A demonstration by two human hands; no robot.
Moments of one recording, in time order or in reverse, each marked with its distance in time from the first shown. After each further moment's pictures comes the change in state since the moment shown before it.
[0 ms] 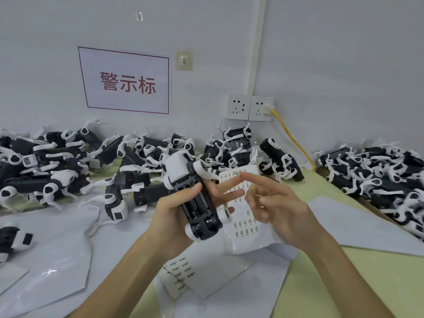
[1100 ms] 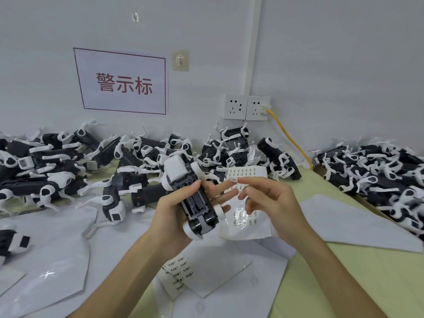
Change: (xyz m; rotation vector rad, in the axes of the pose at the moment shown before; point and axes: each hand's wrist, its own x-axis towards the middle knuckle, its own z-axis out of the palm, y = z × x) left_hand 0.003 -0.005 -0.004 -0.023 0.144 -0.021; right_hand 0.005 0.013 0.004 -0.220 0.301 -0.092
